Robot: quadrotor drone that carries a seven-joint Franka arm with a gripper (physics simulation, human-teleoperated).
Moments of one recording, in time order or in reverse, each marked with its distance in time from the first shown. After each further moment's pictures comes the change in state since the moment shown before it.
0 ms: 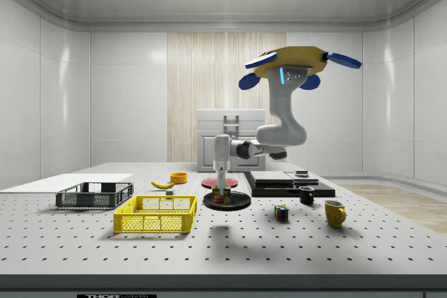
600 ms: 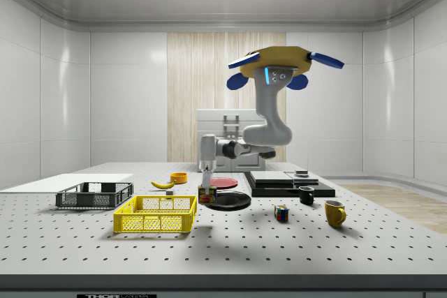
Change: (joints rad) arm -0.004 -0.012 0.007 0.000 0.010 0.009 0.005
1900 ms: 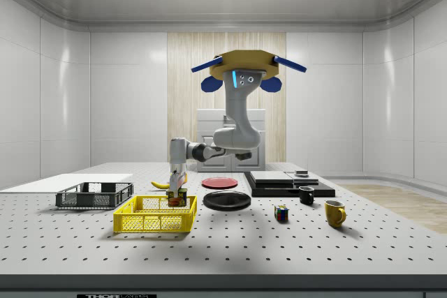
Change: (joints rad) arm -0.007 -0.022 0.005 0.001 0.010 0.020 0.006
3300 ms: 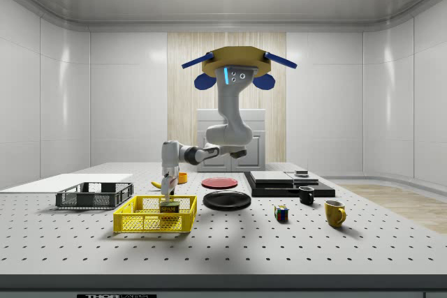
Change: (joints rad) arm -0.015 -0.011 -0.107 0.033 -0.095 0.054 -0.004
